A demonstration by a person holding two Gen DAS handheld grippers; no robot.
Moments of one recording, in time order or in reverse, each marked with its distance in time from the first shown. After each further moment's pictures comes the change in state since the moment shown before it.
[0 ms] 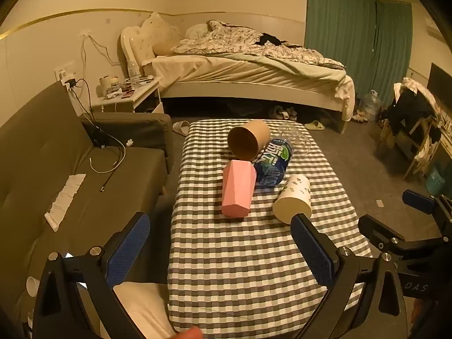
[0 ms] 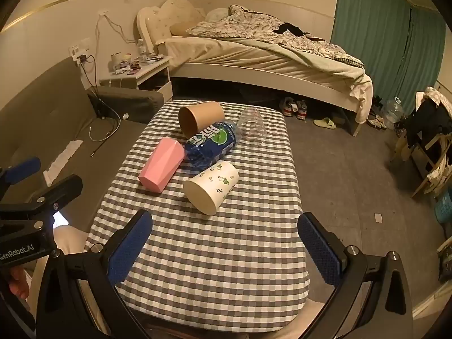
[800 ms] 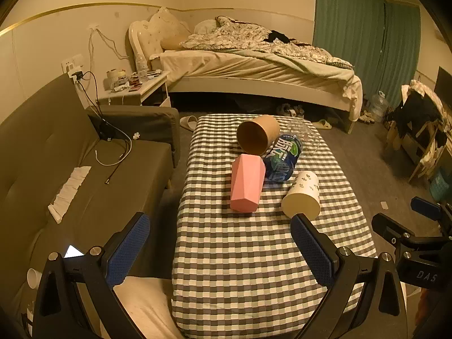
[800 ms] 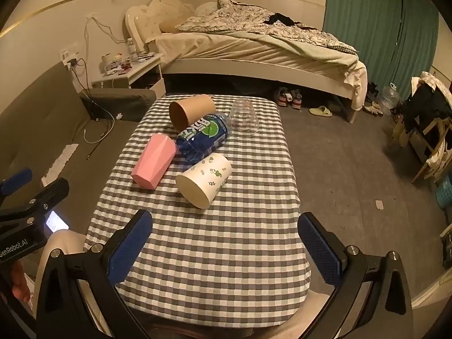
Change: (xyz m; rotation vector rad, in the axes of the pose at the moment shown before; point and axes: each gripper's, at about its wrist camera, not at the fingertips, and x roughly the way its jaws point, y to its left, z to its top) left arm 0.007 0.009 -0.007 -0.041 0.023 0.010; right arm 0.008 -0.009 -0.005 0.057 0.031 -0.013
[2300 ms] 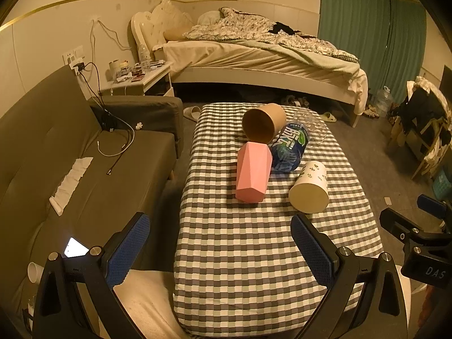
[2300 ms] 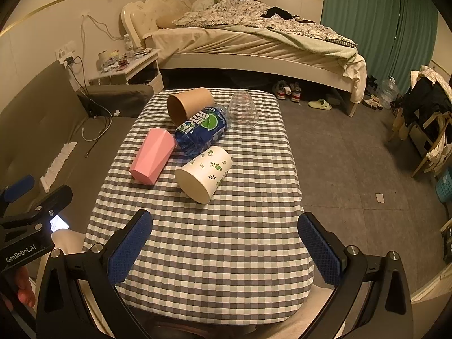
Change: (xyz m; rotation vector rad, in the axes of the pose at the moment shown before) left arm 0.013 0.006 -0.006 -0.014 0.046 0.016; right arm 0.007 0.004 -0.002 0.012 0.028 -0.004
